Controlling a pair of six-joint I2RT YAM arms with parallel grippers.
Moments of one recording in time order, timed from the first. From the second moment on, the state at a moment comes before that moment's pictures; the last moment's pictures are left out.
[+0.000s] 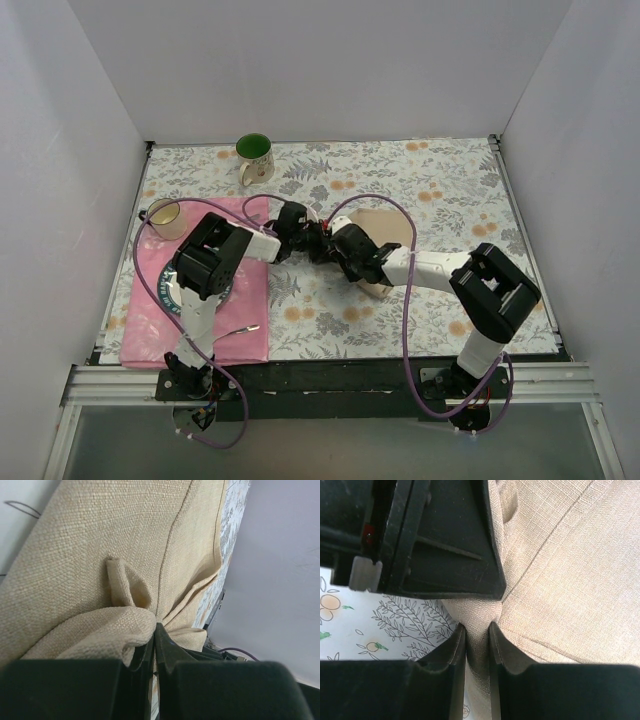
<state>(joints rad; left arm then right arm) -0.55 2.10 1.04 0.43 0.65 -1.04 0.85 1.71 0.92 -0.17 0.26 0.15</state>
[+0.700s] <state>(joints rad) -0.46 1.65 1.10 -0.03 0.37 -0.92 0.51 1.77 0.77 0.28 -0.59 0.20</state>
